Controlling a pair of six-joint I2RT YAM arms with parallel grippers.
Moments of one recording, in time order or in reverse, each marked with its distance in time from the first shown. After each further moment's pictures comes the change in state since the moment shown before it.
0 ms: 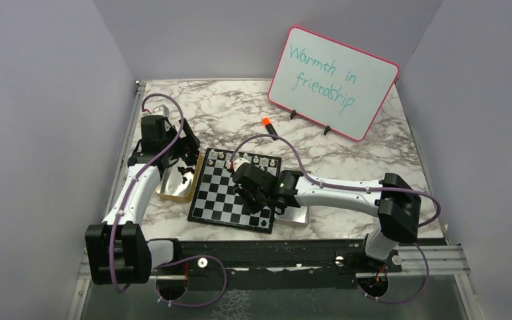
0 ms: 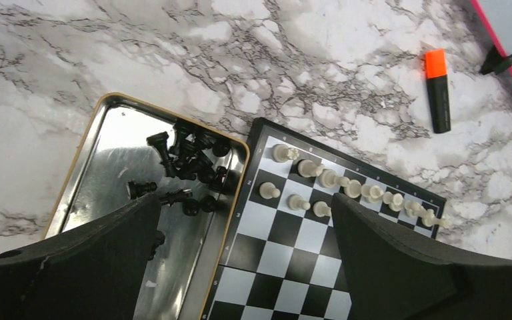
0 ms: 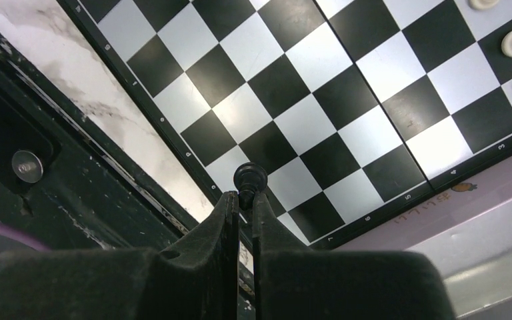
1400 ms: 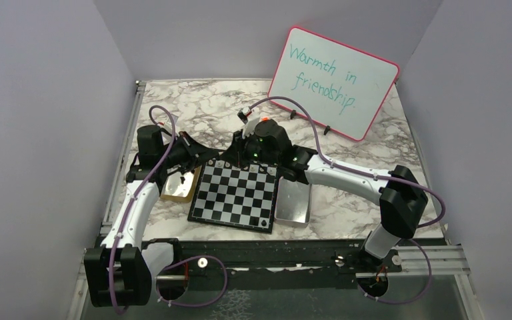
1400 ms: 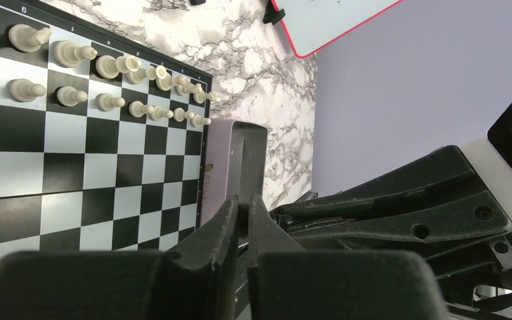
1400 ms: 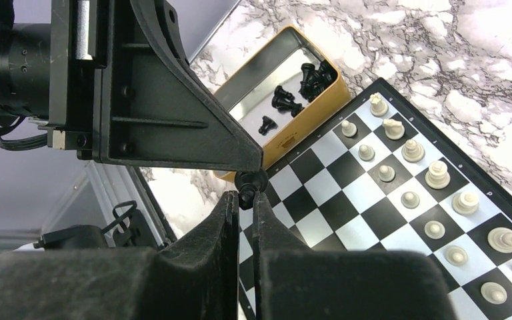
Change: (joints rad) left arm 0.000 -0.151 -0.128 0.101 0.631 -0.450; right arm -0.231 0.003 0.037 0.575 -0.243 0.099
